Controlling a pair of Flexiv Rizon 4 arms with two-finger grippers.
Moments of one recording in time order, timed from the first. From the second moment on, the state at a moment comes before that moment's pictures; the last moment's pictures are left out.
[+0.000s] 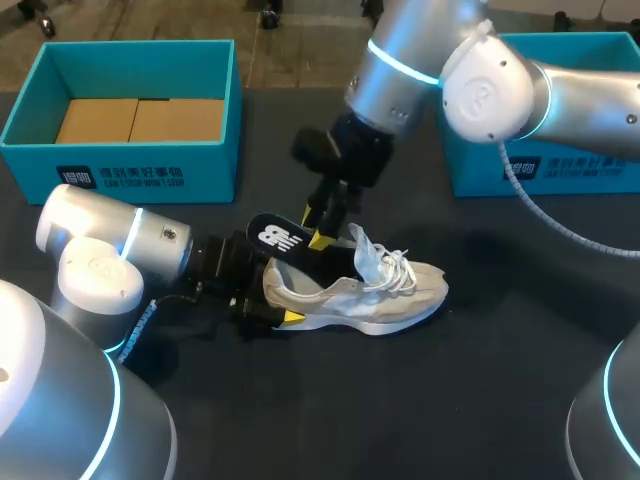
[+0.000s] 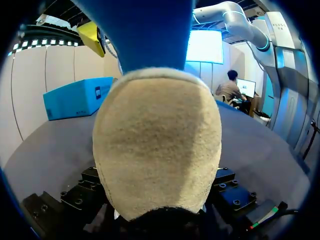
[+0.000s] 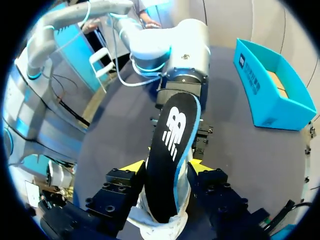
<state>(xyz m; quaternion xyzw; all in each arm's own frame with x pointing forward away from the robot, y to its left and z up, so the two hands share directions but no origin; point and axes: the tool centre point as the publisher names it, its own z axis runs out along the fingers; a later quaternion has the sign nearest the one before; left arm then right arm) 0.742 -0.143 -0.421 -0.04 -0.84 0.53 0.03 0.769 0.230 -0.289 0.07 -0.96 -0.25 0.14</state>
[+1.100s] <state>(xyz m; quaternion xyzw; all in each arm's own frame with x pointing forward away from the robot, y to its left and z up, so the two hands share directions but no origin) 0.742 -0.143 -0.421 -0.04 -0.84 0.53 0.03 0.761 0.249 -0.310 0.07 -0.91 -0.32 0.26</state>
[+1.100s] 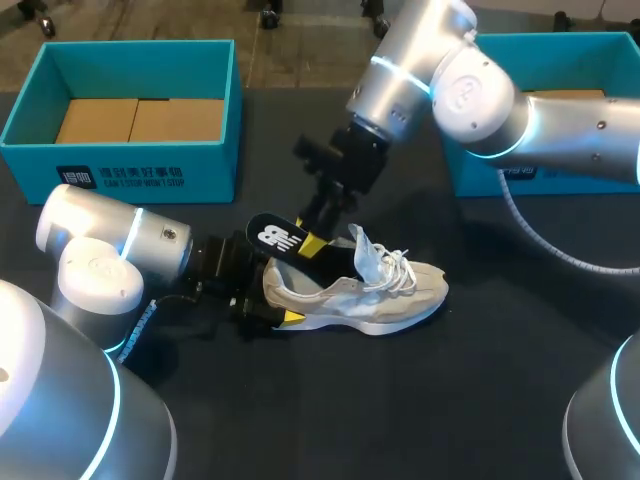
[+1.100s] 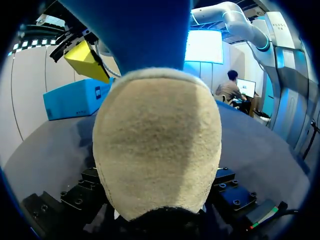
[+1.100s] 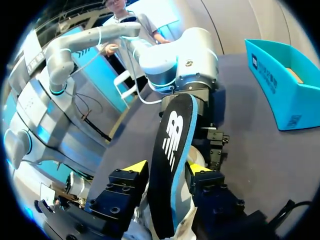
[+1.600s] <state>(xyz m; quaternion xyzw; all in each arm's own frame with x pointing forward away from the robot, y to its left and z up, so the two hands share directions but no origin) 0.742 -0.143 -0.421 -0.04 -0.84 0.53 0.03 0.756 0.256 -0.312 0.08 -0.90 -0.33 0.27</state>
